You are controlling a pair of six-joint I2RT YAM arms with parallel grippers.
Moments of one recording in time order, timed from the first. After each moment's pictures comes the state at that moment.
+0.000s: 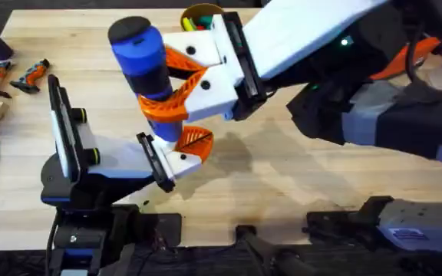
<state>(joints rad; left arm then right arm) 0.00 0.01 0.01 -0.11 1.07 -0.01 0.75 1.47 0.82 1.14 -1.08 0.21</state>
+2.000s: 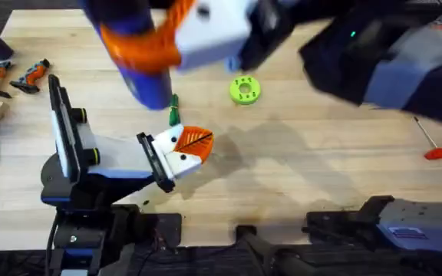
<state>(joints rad) 0.00 0.01 0.01 -0.11 1.07 -0.01 0.71 1.47 1.11 0.97 -1.22 0.24</state>
